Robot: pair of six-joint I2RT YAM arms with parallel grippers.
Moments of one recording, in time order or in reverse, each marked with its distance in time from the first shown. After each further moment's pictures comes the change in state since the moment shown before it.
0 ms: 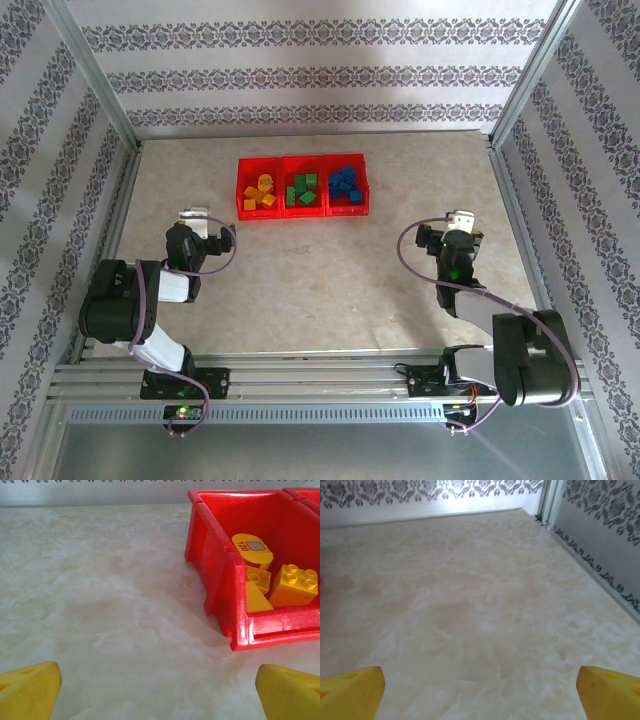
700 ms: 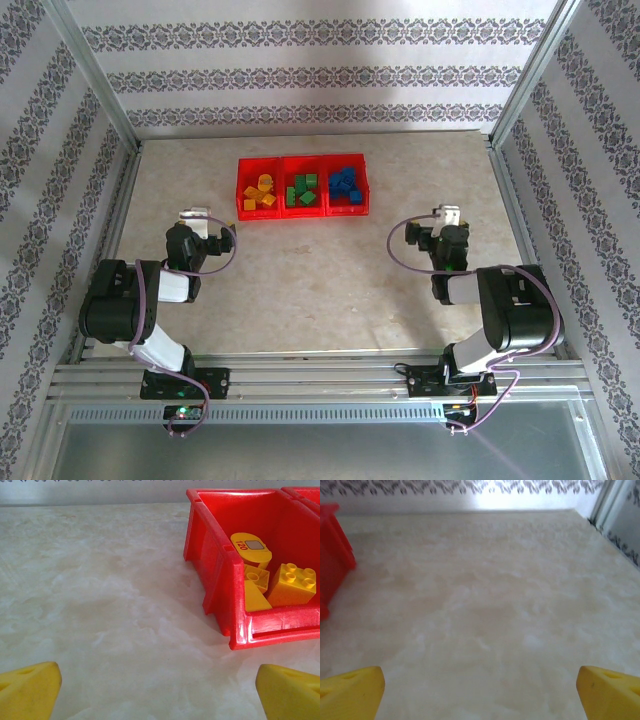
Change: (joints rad) left arm 0.000 0.000 0.000 -0.002 0.001 0.000; right arm -0.029 0.270 0.060 0.245 -0.181 -0.069
